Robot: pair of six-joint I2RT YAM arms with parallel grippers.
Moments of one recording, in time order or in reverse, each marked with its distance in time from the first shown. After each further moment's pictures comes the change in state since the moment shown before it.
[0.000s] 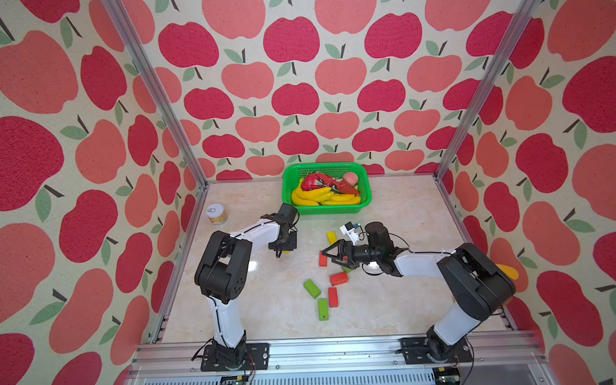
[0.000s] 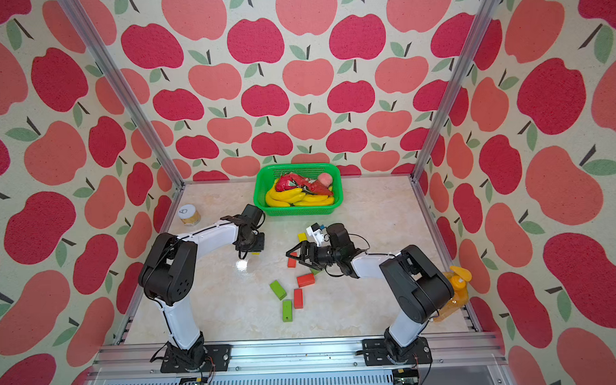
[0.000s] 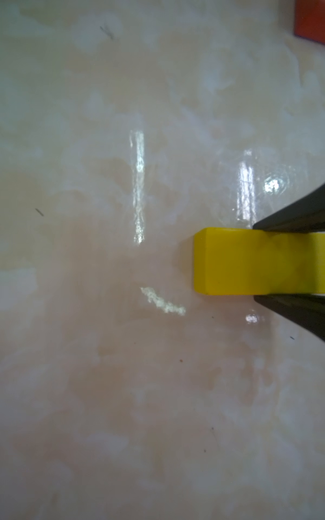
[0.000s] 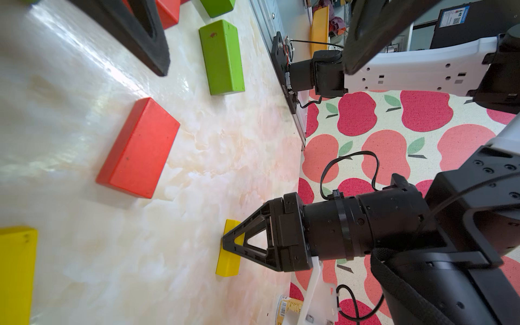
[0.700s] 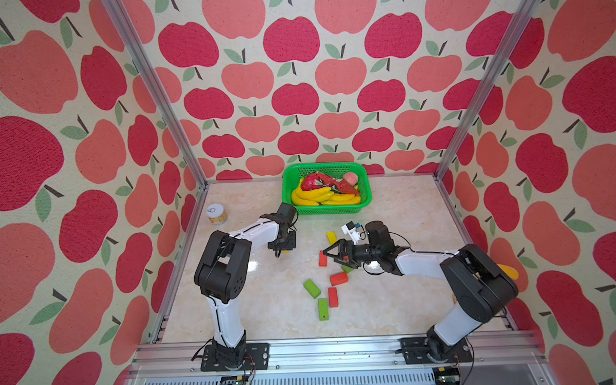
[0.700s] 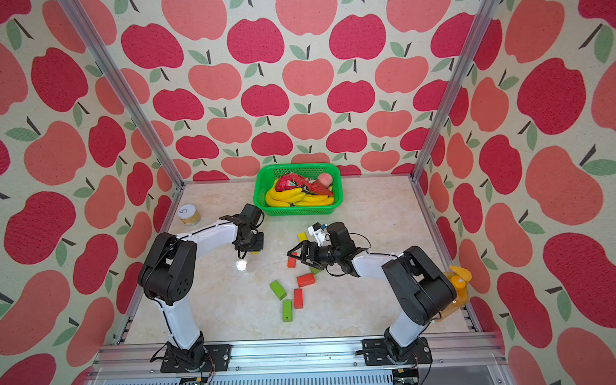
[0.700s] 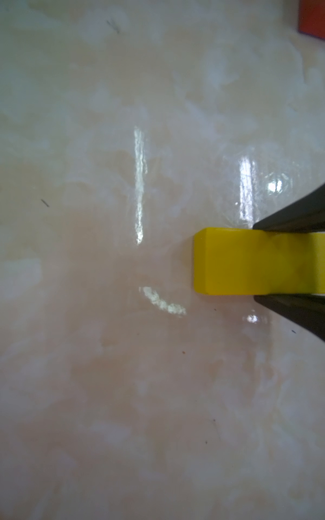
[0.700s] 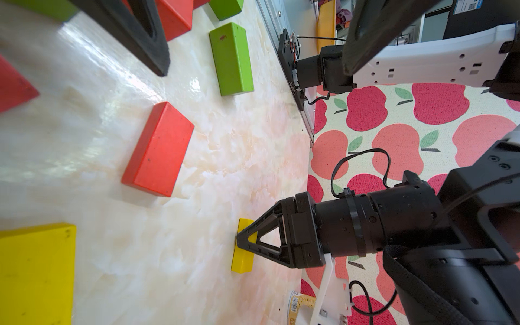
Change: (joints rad) left arm 0.009 0.000 0.006 -0.002 0.000 0.000; right arm -0.010 -0.015 0.013 -0.067 0.022 -0.030
